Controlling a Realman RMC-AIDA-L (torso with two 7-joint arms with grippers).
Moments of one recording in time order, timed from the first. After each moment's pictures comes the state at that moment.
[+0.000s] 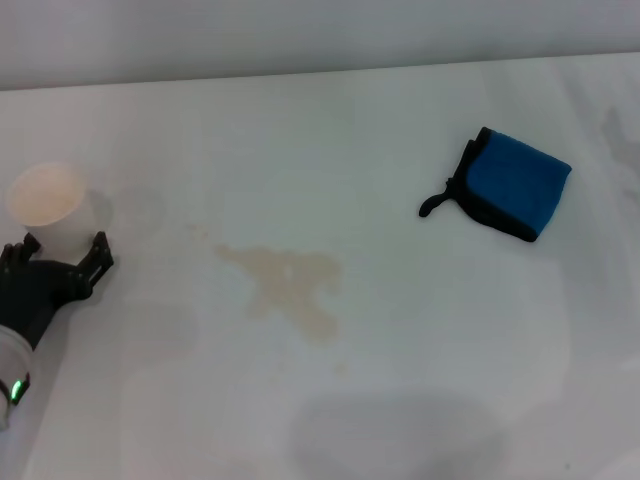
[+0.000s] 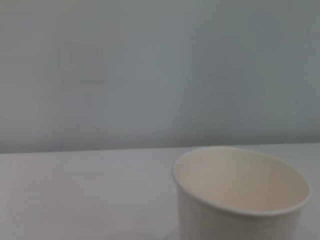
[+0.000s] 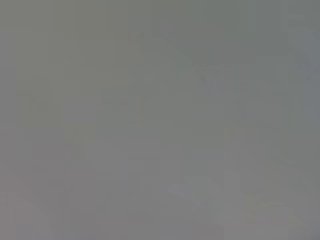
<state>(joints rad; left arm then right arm) -0.43 -2.09 2.83 0.23 -1.32 0.87 -0.11 0.43 2.02 -1.48 -0.15 0.30 -0.91 0.48</state>
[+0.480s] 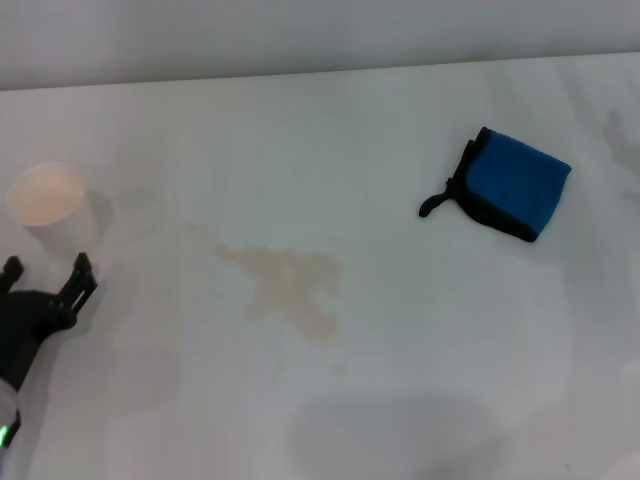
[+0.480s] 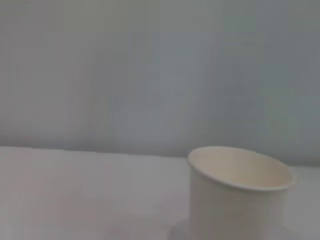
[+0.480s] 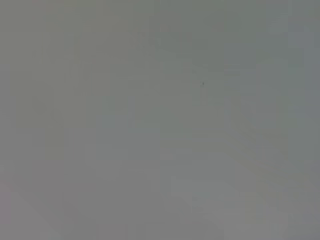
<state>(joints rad) -0.31 -2.08 2.83 0.29 -1.31 1.02 -0.12 0.43 2.02 -1.48 -0.15 0.30 -0.92 0.48</state>
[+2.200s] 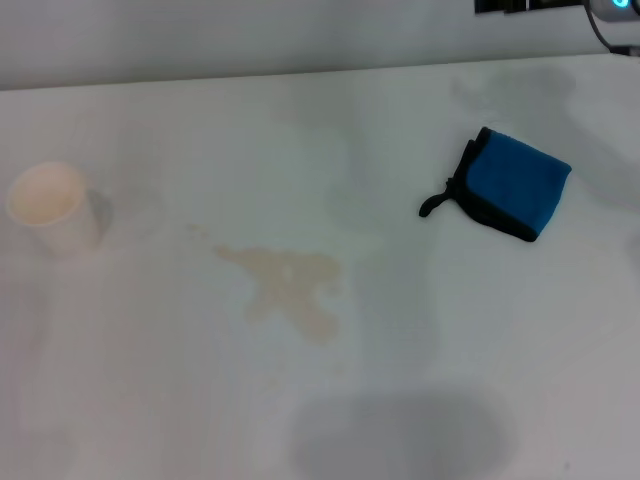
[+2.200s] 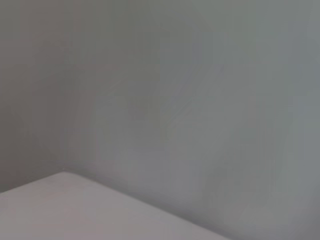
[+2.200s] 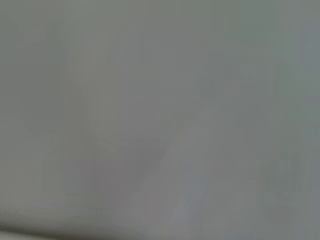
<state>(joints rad) -0.17 -2.08 2.83 0.16 -1.44 1.31 -0.47 0.66 1.95 -1.23 -1.00 0.58 0.77 -0.30</state>
